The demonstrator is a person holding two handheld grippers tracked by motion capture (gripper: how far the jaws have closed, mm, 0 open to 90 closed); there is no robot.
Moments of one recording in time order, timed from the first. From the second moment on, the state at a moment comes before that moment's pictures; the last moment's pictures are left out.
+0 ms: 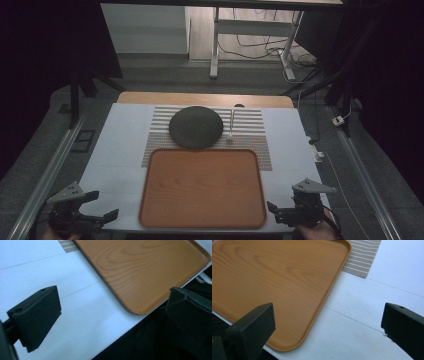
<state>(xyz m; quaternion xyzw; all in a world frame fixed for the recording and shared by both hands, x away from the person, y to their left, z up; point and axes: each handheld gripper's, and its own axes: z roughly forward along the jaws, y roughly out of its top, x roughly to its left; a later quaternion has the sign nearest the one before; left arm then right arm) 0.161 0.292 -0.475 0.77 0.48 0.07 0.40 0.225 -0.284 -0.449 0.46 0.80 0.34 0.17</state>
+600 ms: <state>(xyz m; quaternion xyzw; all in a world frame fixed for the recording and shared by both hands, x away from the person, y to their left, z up) 0.166 0.293 -0.477 0.78 0.47 0.05 0.41 0.226 -0.284 -0.450 0.45 0.81 0.34 0.16</state>
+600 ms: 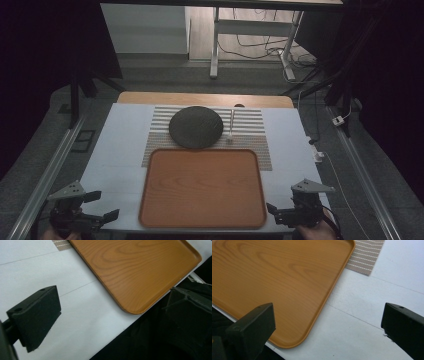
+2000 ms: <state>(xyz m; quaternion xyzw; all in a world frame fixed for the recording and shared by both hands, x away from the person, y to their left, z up) 0.168 0.291 -0.477 0.78 0.47 0.05 0.41 0.229 -0.231 -0.457 0.33 0.87 0.33 0.14</state>
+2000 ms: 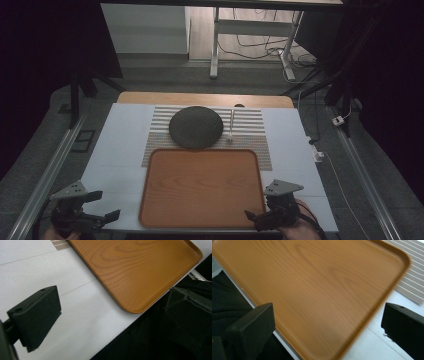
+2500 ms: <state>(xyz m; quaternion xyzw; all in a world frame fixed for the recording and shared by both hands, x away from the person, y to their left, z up) 0.168 0.291 -0.477 0.78 0.47 0.05 0.40 0.243 -0.194 -0.466 0.27 0.90 0.31 0.15</state>
